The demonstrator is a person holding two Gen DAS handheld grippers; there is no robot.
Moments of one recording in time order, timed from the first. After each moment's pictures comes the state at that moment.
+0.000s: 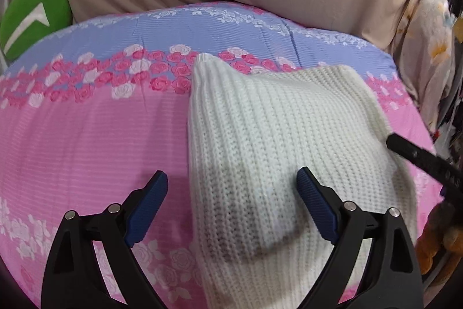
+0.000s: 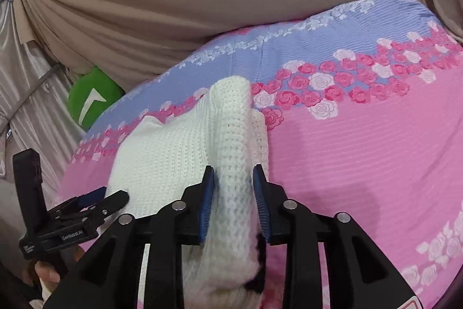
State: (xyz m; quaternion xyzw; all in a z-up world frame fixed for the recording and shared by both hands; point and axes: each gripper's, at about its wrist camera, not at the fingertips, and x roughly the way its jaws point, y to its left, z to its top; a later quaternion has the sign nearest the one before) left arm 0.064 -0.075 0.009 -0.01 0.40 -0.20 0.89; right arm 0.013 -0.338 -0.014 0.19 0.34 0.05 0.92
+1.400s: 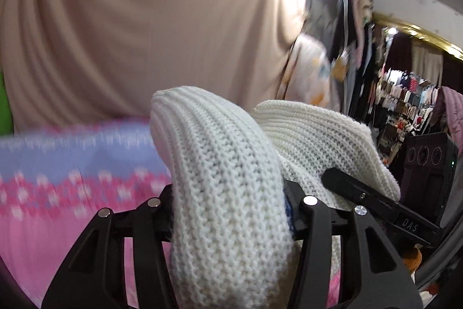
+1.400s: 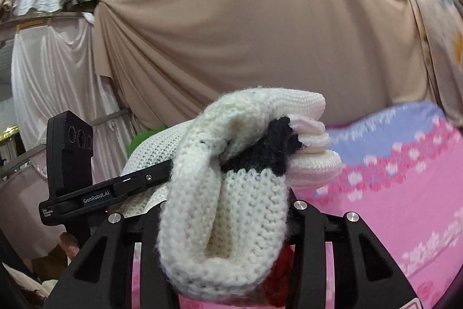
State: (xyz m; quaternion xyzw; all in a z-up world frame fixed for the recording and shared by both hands) left arm -0.032 -0.049 0.195 -0.03 0.15 -0.43 0.89; right arm -0.116 -0.264 0.145 0.13 0.07 0.14 0.98
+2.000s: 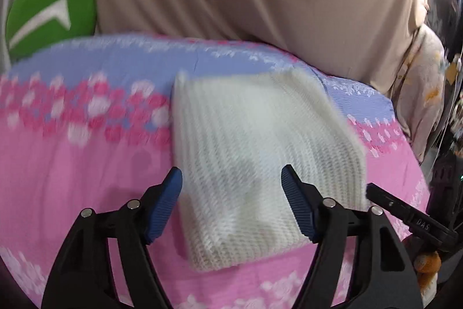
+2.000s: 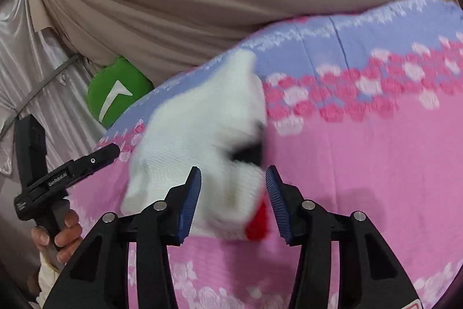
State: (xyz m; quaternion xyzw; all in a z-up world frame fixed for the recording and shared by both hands) left arm 0.148 0.067 0.026 -0.07 0.35 -0.22 0.91; right arm 0.070 -0.222 -0.040 0.22 0.32 0.10 0.92
